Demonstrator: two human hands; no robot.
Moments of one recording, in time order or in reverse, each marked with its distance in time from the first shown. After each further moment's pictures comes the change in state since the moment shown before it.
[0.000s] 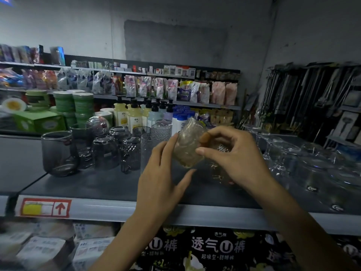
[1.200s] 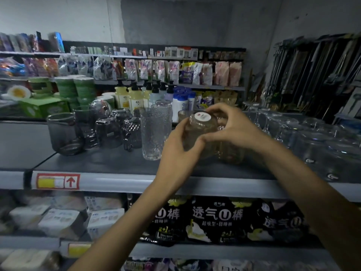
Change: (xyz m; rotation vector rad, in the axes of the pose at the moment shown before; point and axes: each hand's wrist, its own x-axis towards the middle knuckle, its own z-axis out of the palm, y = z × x) left_hand 0.009 0.044 0.013 -0.497 -0.186 -0.371; right_hand 0.024 0.039 -0.022 -0.153 -0.213 0.158
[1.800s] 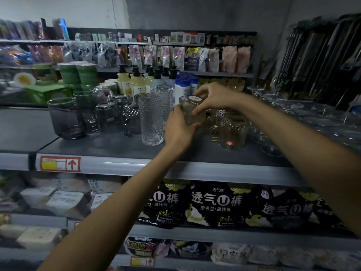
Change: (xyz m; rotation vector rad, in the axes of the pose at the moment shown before) left_hand 0.061 -0.052 0.029 0.377 0.110 -0.150; right_hand 0.095 0.027 0.006 -0.292 -0.218 0.045
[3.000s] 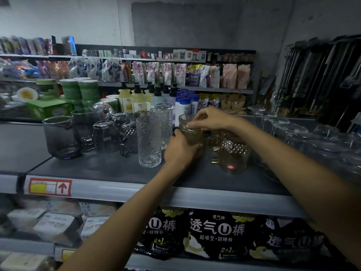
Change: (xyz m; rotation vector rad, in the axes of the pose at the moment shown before) left_hand 0.025 -0.007 0.020 0.192 -0.117 -0.139; right_hand 0.034 0.029 0.009 -0.018 -0.034 0.013
